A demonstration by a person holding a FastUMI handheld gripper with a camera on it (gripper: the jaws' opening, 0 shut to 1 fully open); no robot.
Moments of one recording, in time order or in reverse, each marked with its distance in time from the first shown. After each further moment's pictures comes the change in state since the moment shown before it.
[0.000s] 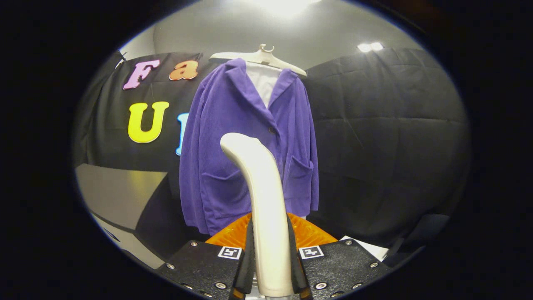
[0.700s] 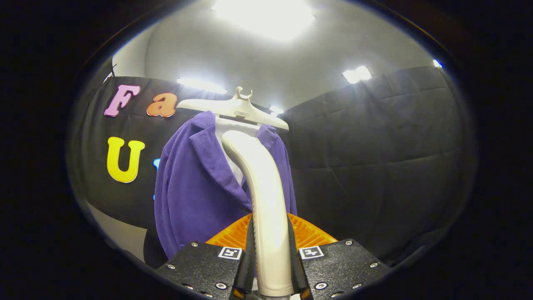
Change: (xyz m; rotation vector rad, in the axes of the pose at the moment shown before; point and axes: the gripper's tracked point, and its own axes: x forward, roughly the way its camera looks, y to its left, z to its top) arm 0.059 -0.044 0.165 -0.010 -0.254 -0.139
